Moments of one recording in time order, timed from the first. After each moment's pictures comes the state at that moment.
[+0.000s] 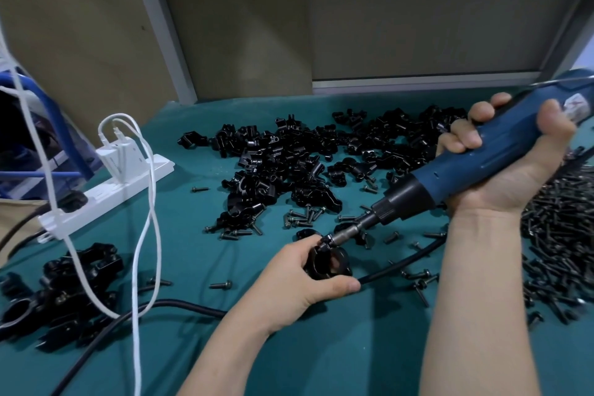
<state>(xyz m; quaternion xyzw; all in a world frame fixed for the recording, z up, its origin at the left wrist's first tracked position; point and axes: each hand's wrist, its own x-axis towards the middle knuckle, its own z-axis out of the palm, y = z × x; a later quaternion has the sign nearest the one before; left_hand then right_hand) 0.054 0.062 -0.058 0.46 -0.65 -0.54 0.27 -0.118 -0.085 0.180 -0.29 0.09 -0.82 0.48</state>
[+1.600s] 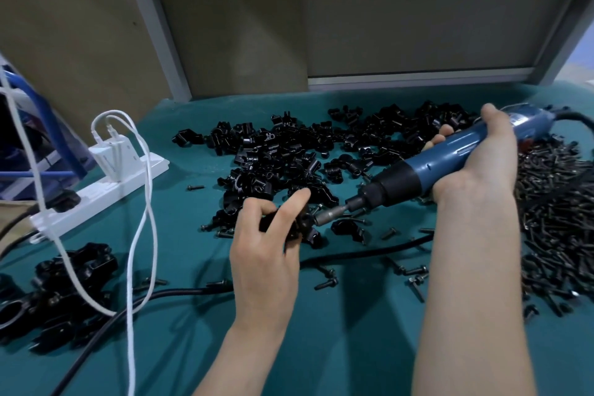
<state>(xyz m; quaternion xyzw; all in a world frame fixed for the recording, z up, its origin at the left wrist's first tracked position) 0.047 0.063 -0.061 0.49 -0.69 0.05 0.52 -0.148 0.024 0.048 -0.01 0.33 -0.86 0.39</state>
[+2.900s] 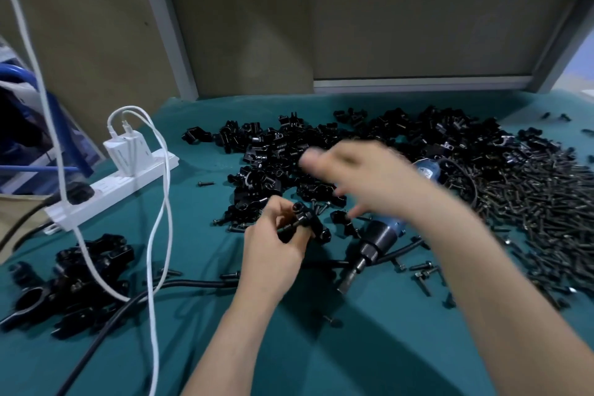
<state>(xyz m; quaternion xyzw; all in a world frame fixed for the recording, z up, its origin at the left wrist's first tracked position) 0.063 0.047 -0.069 0.51 -0.62 -0.33 0.50 -0.086 0.044 0.044 -0.70 0.60 -0.26 0.28</state>
